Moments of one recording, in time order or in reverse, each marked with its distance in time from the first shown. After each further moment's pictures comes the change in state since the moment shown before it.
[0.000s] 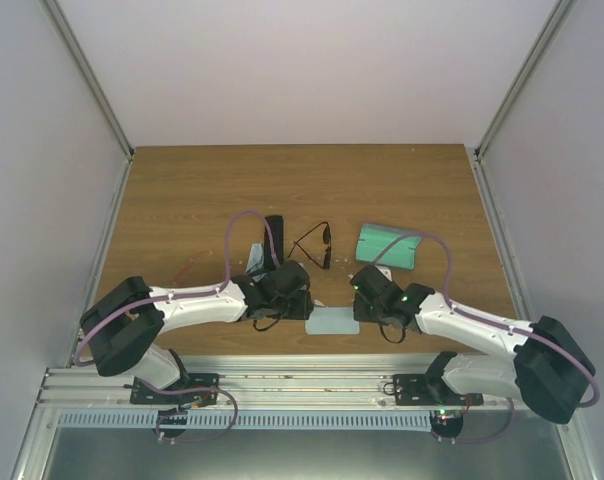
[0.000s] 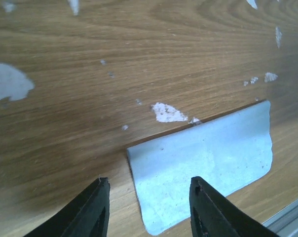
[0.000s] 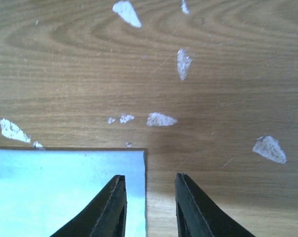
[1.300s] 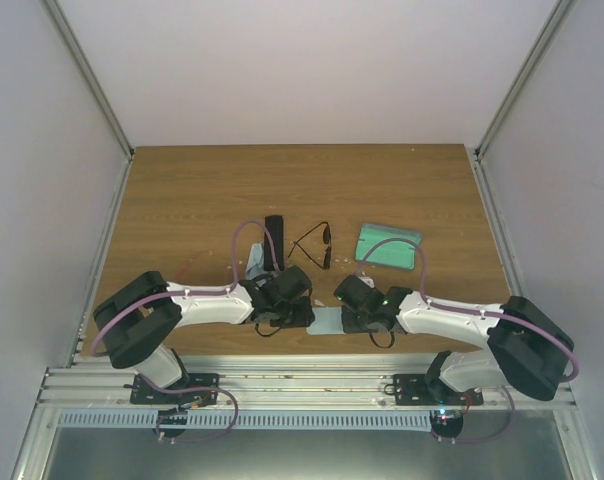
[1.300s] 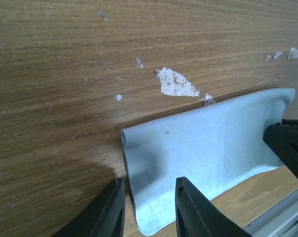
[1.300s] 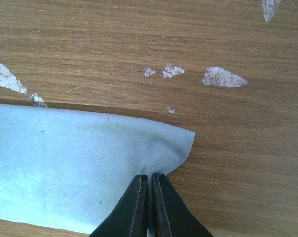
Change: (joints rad) left arm -0.006 0.060 -0.041 0.063 0.099 -0.118; right arm 0.122 0.158 0.021 0.038 -0.050 -0.010
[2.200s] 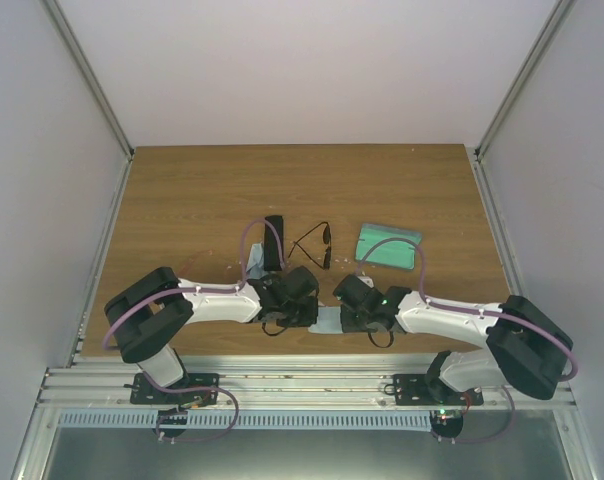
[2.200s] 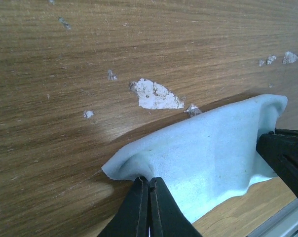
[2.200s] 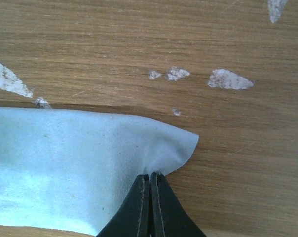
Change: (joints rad) left arm -0.020 0.066 0.045 0.025 -0.012 -0.003; right arm 0.001 0.006 0.004 0.011 0.002 0.015
